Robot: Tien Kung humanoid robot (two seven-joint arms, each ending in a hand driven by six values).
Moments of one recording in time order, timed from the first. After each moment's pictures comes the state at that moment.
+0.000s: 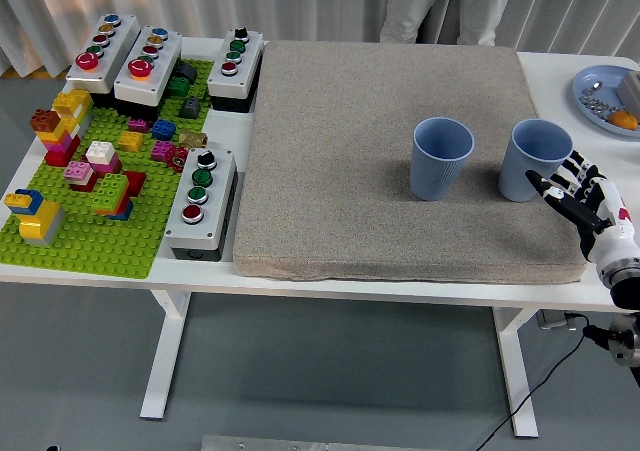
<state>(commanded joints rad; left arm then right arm) -0.09 0.11 -1.05 -0.18 0.47 0.09 0.12 0.23 -0.27 1.18 1.29 -0.95 -0.32 0.03</state>
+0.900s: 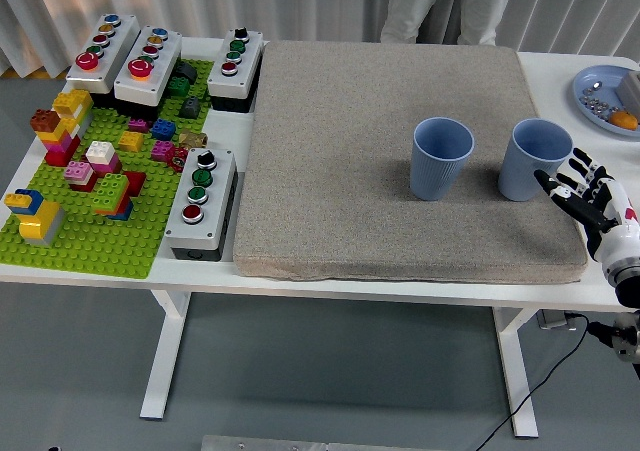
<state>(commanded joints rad) -0.09 0.10 -1.04 -0.18 0.46 0.09 0.12 0.24 -0.26 1.21 1.24 -0.96 -0.31 0.03</state>
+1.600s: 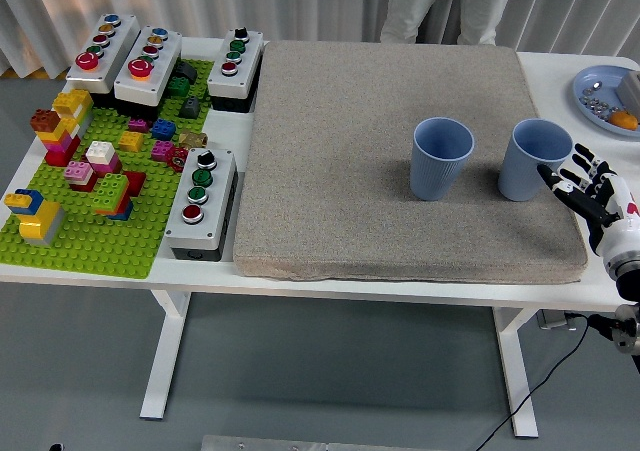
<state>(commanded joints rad) -0.10 0.10 -1.03 -0.18 0.45 0.09 0.11 0.27 -0.24 1.21 1.20 -0.96 -0.31 0.03</state>
